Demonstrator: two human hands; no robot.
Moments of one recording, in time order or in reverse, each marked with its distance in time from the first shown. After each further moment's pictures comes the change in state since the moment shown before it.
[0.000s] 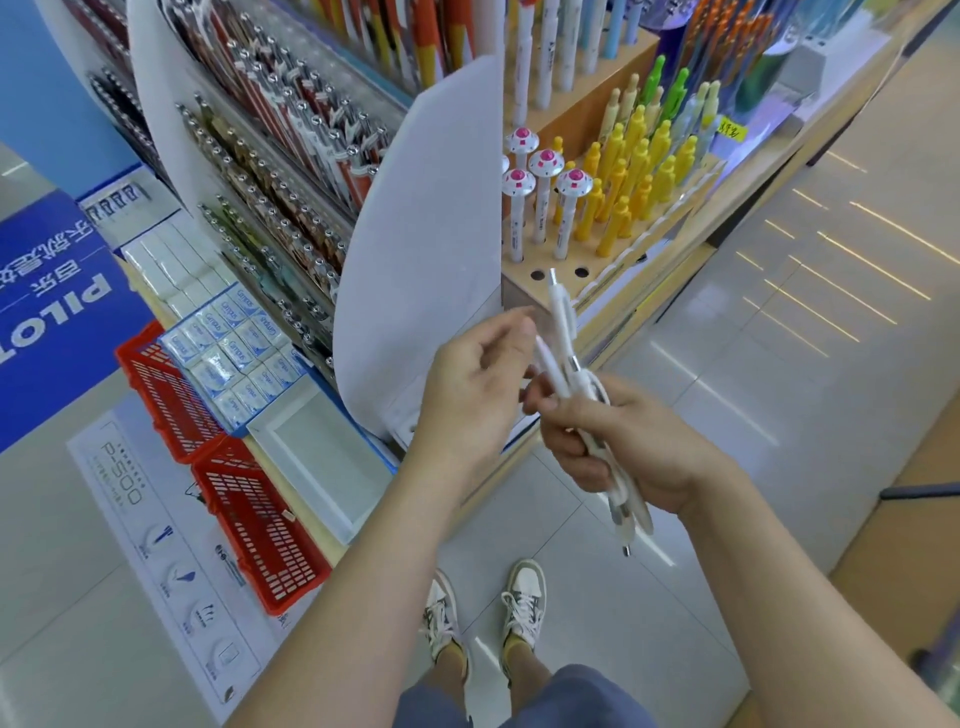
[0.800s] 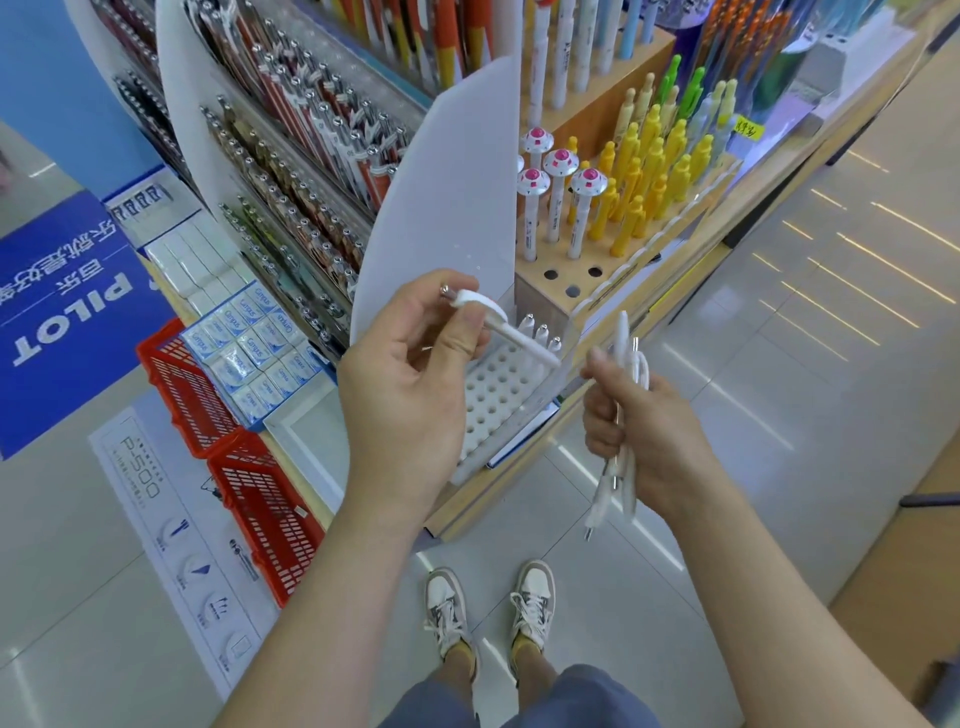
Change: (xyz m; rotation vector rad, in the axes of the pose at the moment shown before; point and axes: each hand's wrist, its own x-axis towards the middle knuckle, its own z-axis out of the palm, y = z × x) left_hand -0.022 0.019 -0.035 -0.016 0.271 0.393; right_hand 0.014 0.019 -0.003 0.312 0.452 -0.128
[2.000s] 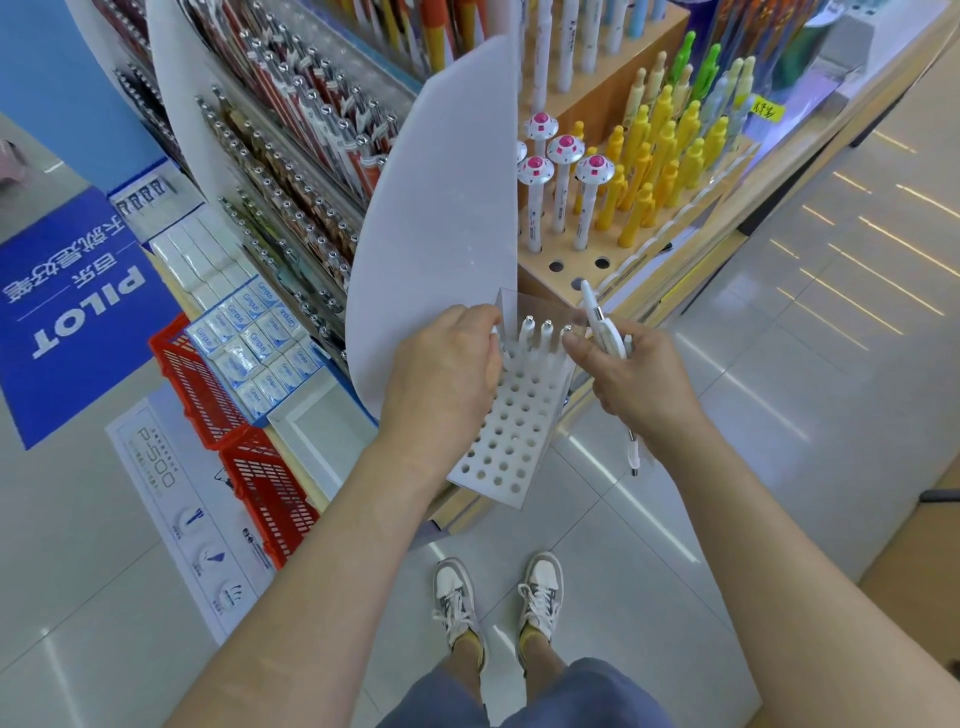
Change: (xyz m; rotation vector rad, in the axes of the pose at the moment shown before) left_hand 0.026 -0.052 0.012 0.978 -0.274 0.344; right_hand 0.048 -0.001 -0.008 -0.591 0.056 -0.321
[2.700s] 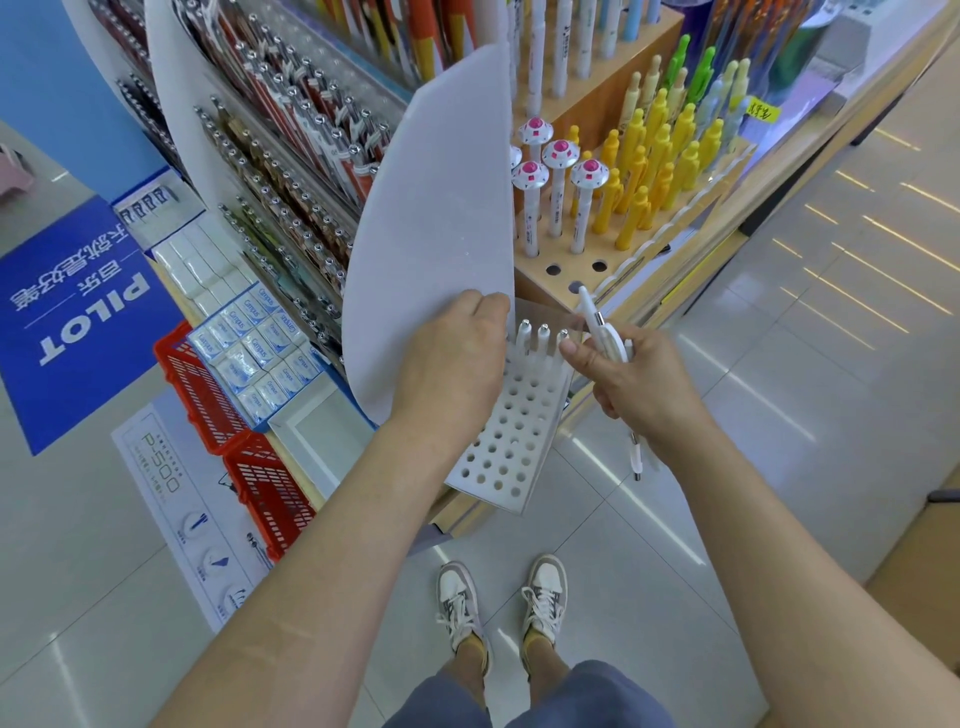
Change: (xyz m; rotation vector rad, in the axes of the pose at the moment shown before) left_hand 0.015 0.005 0.005 0.127 -0.091 0.038; right_hand 0.000 0.000 -0.007 0.068 -0.069 0.042
